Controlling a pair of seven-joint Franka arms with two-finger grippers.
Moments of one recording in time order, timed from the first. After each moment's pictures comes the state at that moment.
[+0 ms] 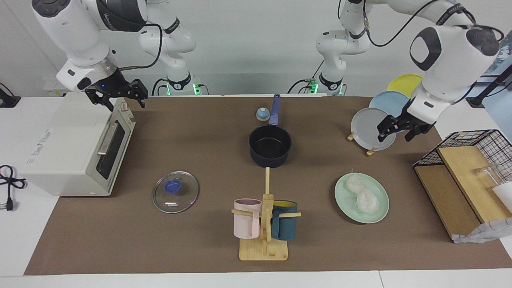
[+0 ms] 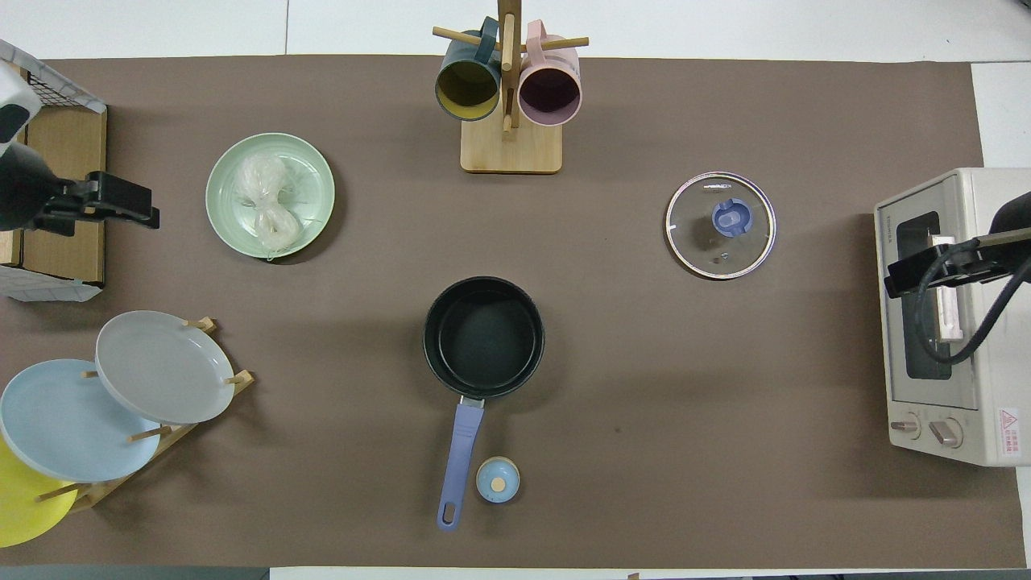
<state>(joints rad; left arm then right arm) -0.06 0.05 -0.01 -1.58 -0.05 1.62 -0.06 0.06 -0.02 -0.07 -1.63 -0.02 1.48 -0.14</state>
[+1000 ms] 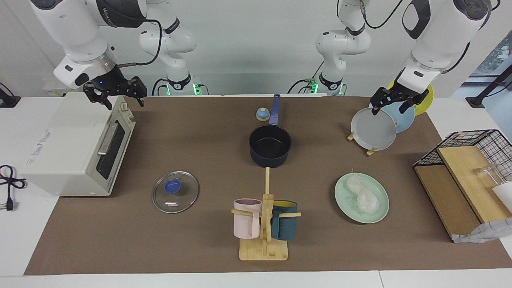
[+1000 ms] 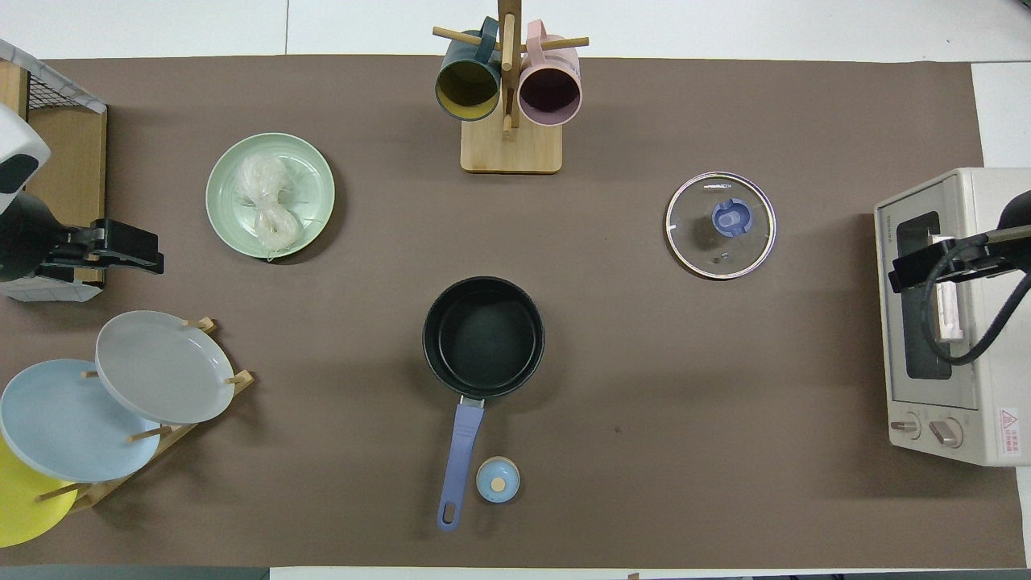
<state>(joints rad) -0.06 -0.04 -0.04 -1.67 -0.03 1.57 -0.10 0.06 -0.02 -0.07 -1.61 -0.02 1.48 -0.14</state>
